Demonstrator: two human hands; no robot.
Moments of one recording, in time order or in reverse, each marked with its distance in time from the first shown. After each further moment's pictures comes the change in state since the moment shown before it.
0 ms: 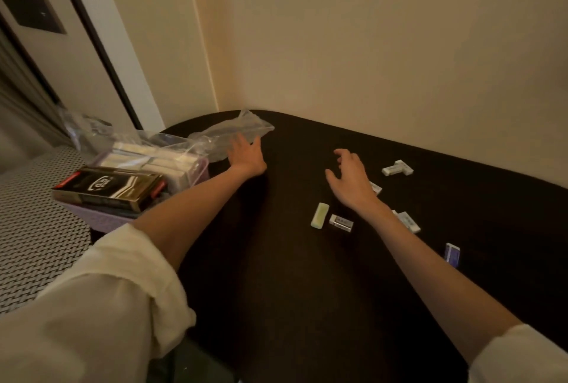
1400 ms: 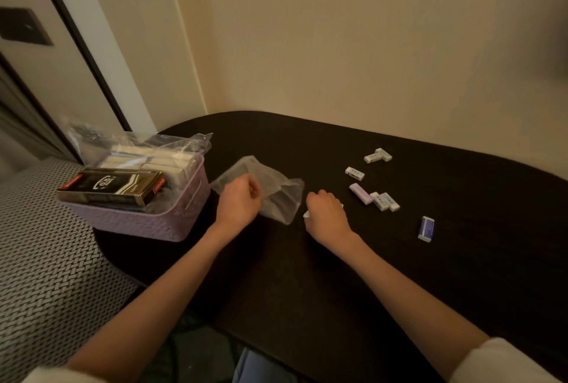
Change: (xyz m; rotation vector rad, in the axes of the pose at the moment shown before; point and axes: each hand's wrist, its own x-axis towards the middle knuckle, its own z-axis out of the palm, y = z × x) left_hand -0.161 -0.011 -0.002 -0.478 0.181 0.176; right_hand -0.102 -0.032 0.010 -0.386 -0.236 -0.085
